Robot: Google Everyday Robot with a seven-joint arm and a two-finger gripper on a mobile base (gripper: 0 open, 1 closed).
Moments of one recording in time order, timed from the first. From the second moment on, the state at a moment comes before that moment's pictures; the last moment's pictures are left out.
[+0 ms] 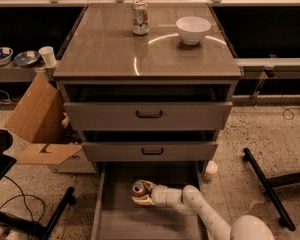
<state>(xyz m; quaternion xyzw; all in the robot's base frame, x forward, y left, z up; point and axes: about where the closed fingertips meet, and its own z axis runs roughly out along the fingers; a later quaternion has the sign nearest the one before) 0.582 0.048 0.212 -0.47 0.58 0.39 0.53</state>
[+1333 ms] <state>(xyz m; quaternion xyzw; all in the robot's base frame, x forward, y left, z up) 0.578 0.042 0.228 -0.48 0.59 0.39 0.52</state>
